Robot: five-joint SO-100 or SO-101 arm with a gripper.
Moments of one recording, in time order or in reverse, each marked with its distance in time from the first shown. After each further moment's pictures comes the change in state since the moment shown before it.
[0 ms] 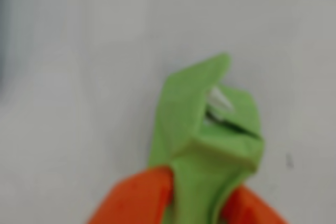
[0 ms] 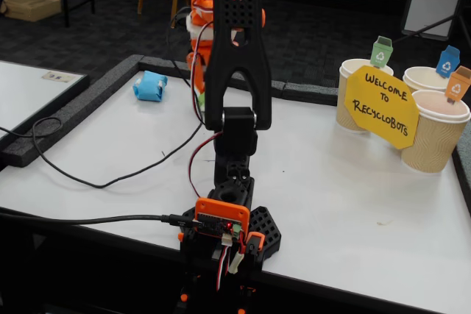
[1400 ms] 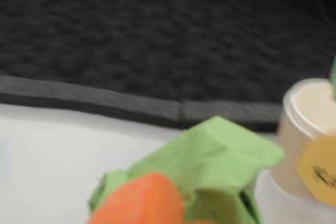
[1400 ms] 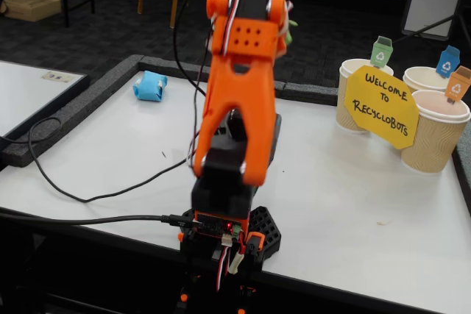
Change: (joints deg) arm 21.6 121.3 63.2 12.4 45.4
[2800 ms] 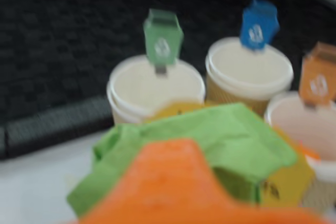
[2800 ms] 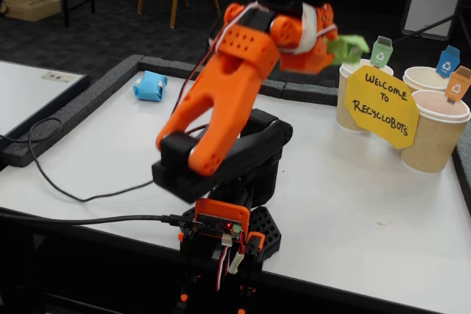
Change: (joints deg) arm 24.5 -7.7 6.6 -21.8 17.1
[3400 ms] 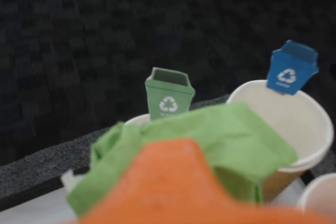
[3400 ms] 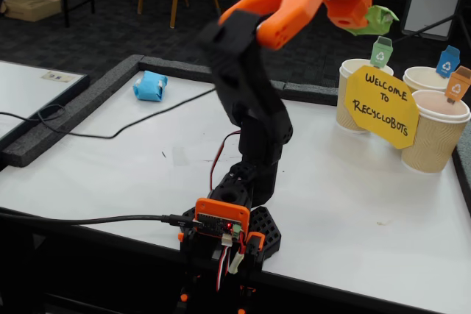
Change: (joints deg) arm -0.7 -60.5 -38.8 -10.6 -0.5
